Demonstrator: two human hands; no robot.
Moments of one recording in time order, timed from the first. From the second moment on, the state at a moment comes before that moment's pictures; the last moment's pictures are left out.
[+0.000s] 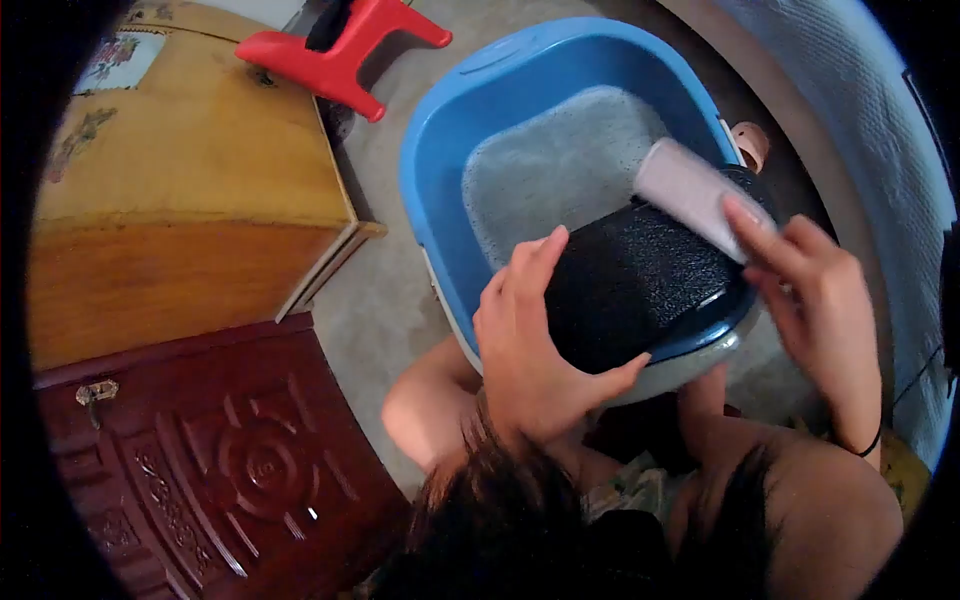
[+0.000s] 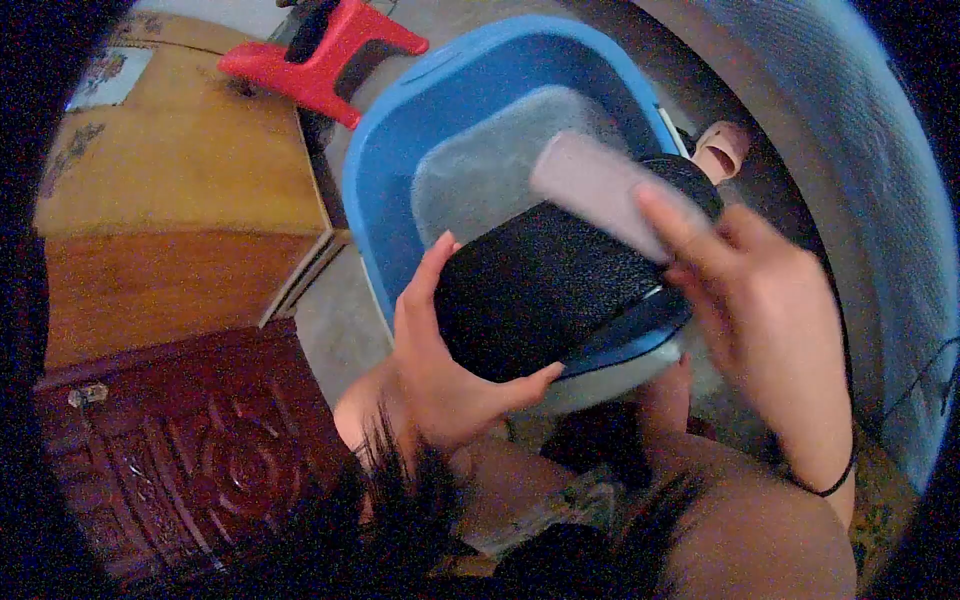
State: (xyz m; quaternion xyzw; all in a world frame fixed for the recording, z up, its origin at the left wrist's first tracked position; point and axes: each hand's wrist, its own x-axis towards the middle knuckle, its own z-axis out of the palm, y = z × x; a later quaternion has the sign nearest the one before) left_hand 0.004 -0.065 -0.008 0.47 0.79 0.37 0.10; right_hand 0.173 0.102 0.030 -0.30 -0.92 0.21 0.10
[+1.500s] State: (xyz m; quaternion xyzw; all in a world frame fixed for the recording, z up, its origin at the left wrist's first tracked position) left_hand -0.071 -0.061 -0.022 0.39 0.87 0.31 -0.01; right_hand 0.075 0.086 -0.010 -0.05 -0.94 0.33 0.04
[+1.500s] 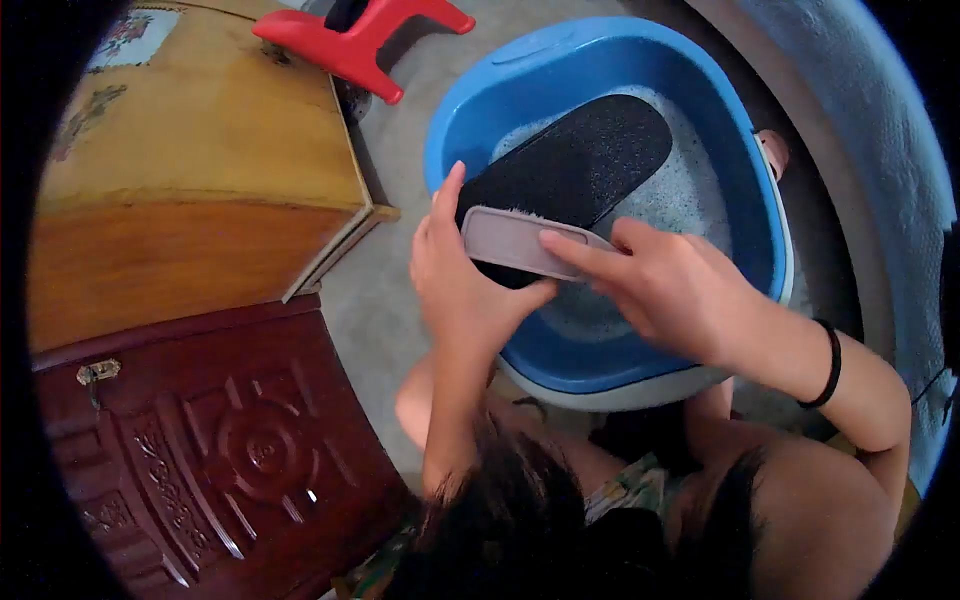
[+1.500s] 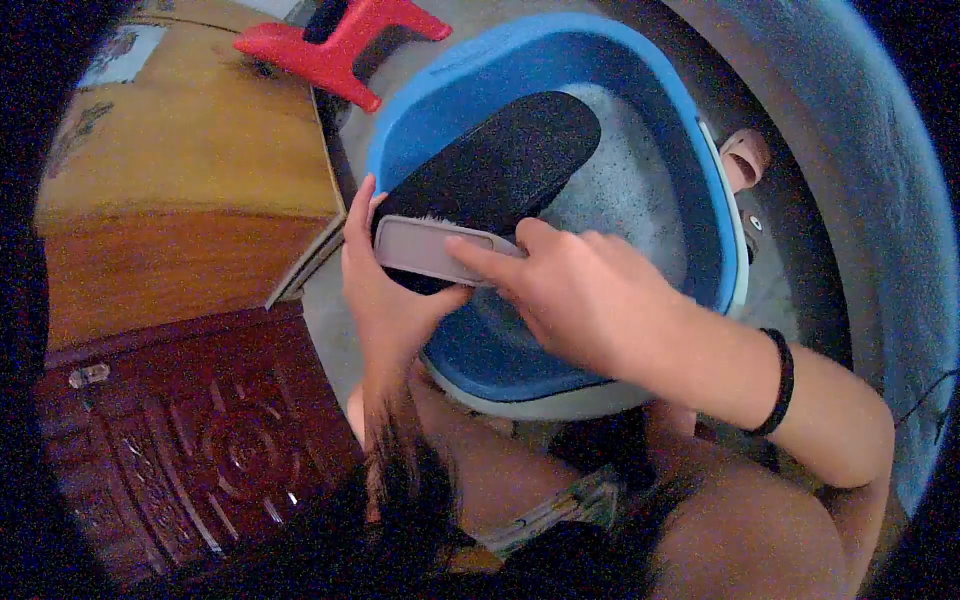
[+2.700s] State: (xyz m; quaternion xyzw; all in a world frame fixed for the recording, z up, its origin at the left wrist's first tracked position) left_hand -0.034 -0.084 -0.007 0.47 0.84 0.24 0.09; right_hand 0.139 0.085 -0.013 -0.24 -0.94 0.25 0.04
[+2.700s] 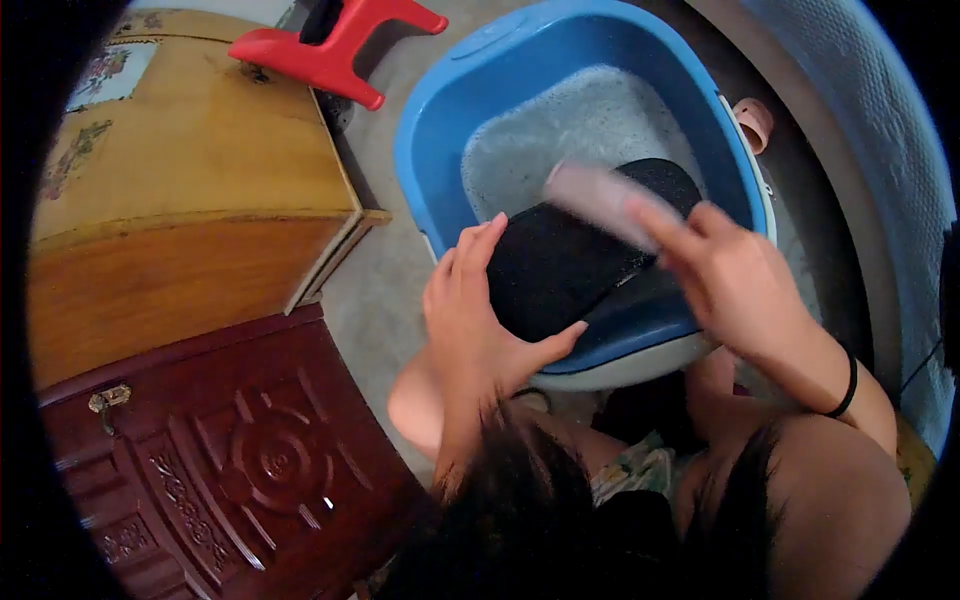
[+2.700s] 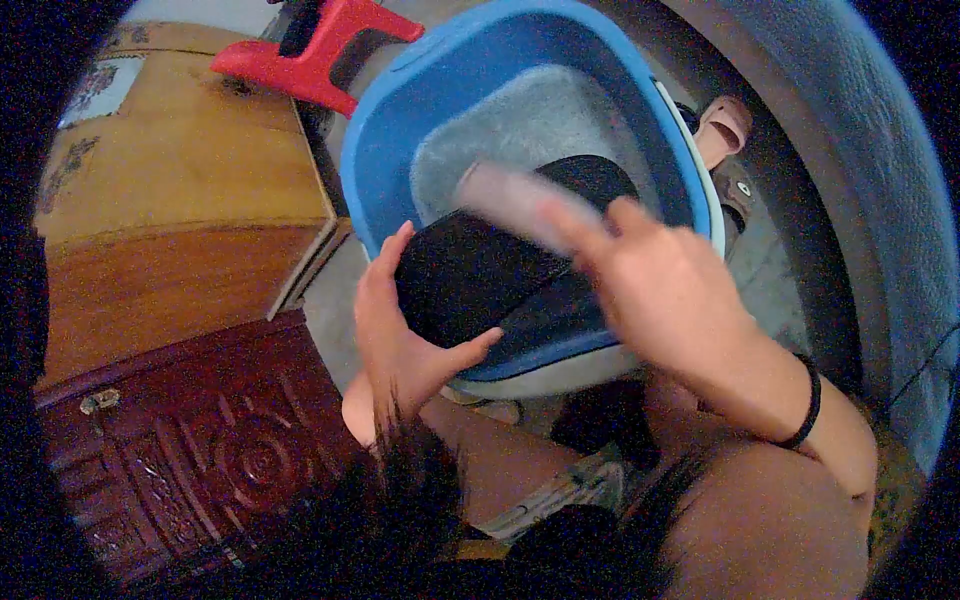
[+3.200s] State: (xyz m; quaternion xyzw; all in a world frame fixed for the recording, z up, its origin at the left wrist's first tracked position) left_hand -0.034 -0.083 -0.003 0.50 0.84 0.18 0.06; right_hand 0.134 0.094 -0.012 -0.16 -0.95 0.27 0.01
